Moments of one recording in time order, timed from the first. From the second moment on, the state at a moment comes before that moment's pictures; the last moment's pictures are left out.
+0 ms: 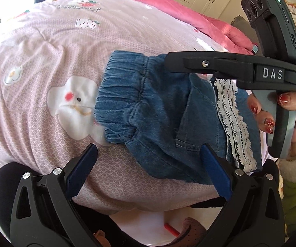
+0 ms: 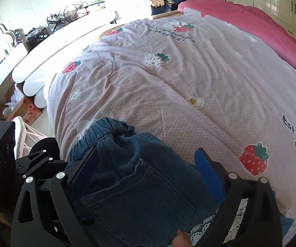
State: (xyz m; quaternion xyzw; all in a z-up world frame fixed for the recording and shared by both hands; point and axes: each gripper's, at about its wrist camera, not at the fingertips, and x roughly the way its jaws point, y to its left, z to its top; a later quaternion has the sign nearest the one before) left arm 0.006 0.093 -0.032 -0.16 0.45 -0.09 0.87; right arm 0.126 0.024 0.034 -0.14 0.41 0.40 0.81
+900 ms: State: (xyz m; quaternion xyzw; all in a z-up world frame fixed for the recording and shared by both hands) left arm 0.037 0.127 -0.020 -0.22 0.39 -0.15 0.88; right arm 0.135 0.022 0.047 -0.04 0.45 0.51 0.73
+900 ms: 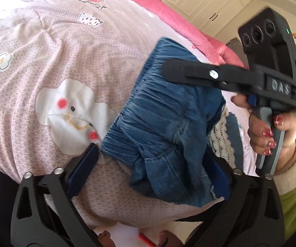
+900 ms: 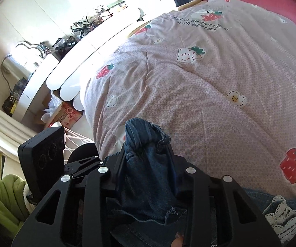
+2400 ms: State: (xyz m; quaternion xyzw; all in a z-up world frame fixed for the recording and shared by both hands) left arm 0.046 -0.037 0.040 -0.04 0.39 -0.20 0.90; right arm 0.103 -0.184 0.057 0.08 0.35 0.46 0.81
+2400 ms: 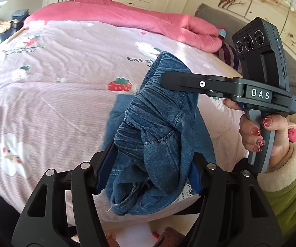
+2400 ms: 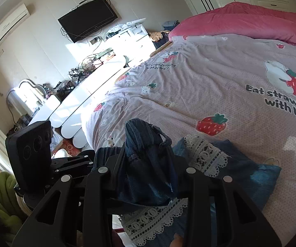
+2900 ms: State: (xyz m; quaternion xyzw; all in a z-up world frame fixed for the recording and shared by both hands) left arm 0.055 -0.072 0.029 -0.01 0.40 -0.20 0.89; right arm 0.107 -0.217 0.031 0.11 0.35 0.45 0.82
